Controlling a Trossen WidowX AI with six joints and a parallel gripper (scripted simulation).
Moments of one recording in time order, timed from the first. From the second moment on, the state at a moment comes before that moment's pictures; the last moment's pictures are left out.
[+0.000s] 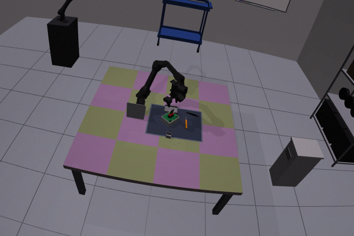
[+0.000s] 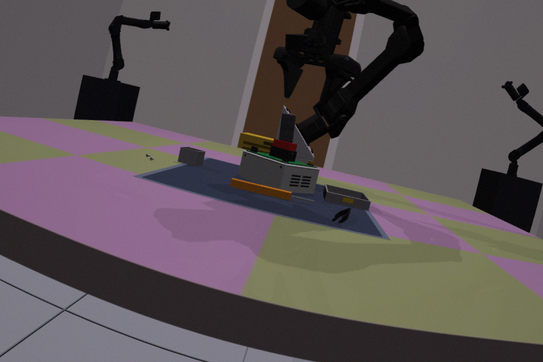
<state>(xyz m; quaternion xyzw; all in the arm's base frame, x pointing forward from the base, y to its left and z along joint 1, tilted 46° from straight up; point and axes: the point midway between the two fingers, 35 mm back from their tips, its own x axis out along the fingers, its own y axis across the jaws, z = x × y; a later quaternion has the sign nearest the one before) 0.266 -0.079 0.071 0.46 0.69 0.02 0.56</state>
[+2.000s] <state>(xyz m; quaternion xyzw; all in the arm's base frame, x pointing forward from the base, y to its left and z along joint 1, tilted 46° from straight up) 0.273 -0.046 0.011 0.48 0.70 0.04 0.52</state>
